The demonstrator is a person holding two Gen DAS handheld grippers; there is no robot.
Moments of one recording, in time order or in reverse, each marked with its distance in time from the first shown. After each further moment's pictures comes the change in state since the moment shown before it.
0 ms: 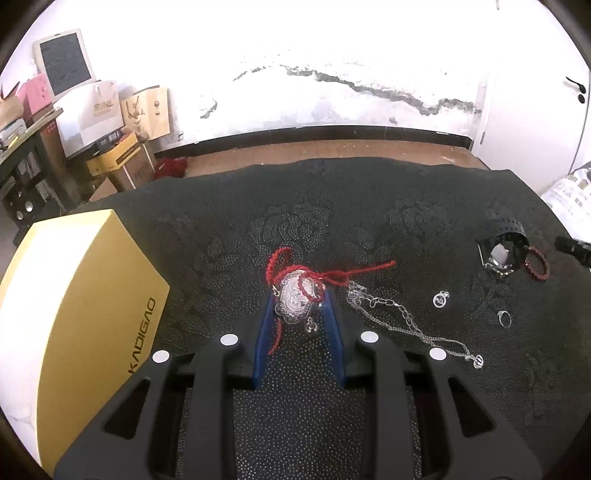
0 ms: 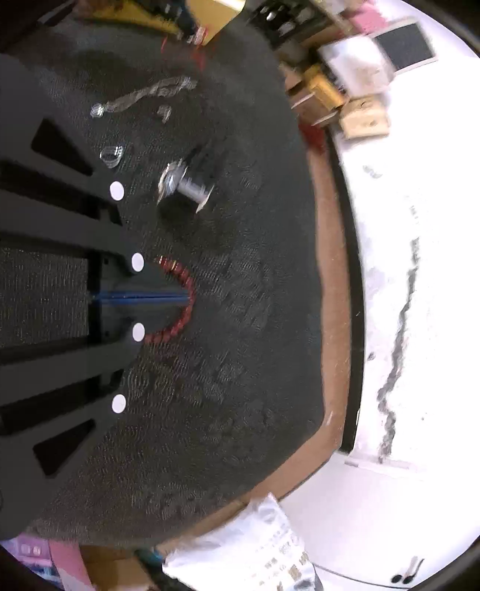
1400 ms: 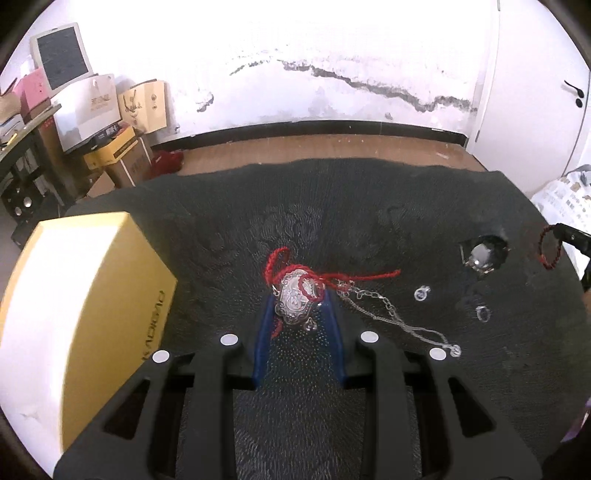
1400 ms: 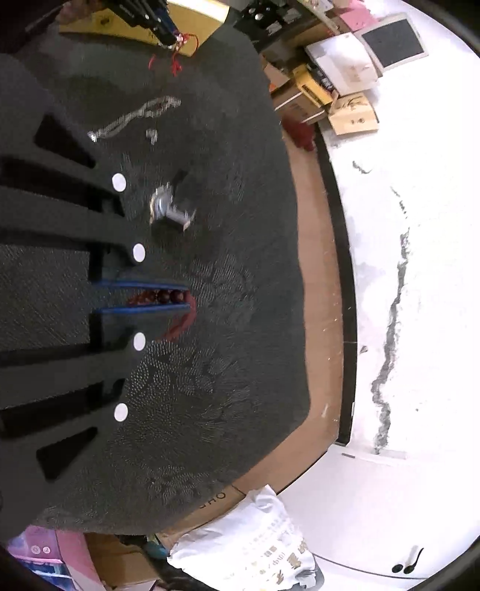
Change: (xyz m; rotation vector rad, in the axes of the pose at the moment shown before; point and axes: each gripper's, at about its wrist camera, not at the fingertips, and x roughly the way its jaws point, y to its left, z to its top) left arm -0.036 0.002 0.009 -0.006 0.026 -0.023; right arm -0.057 0.010 0.014 0.005 -0.073 0.041
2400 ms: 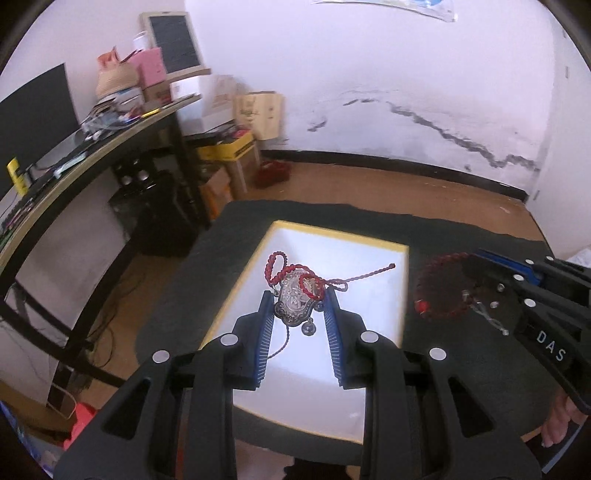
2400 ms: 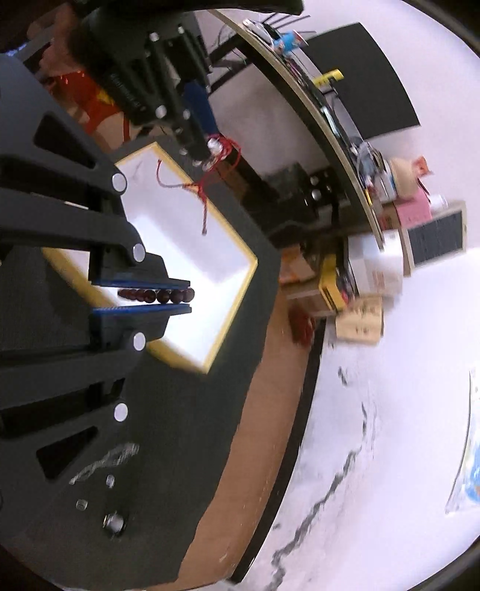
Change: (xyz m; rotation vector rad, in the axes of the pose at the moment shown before) left arm -0.221 0.245 -0.017 -0.204 -0.046 0.232; right arm -0.175 0.440 -0.001 -0.419 -0.027 0.490
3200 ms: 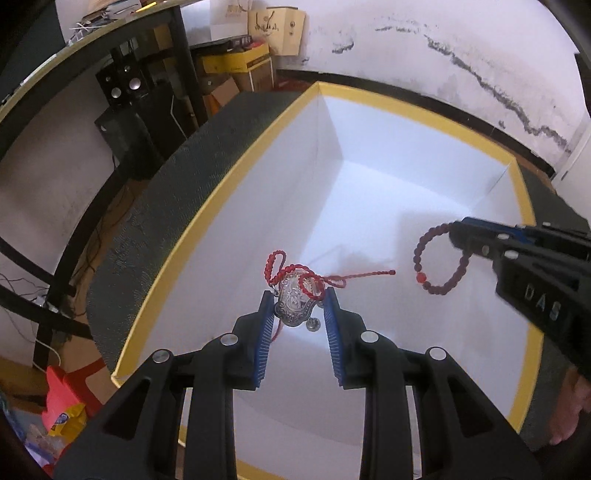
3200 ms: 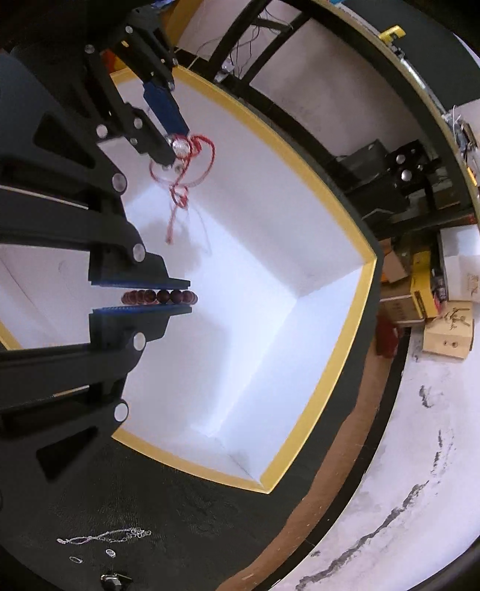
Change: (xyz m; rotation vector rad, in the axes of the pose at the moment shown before) left arm 0.181 0.039 -0.070 -0.060 0.276 0.010; right arm 0.210 0.007 -0.041 0.011 0.320 -0.032
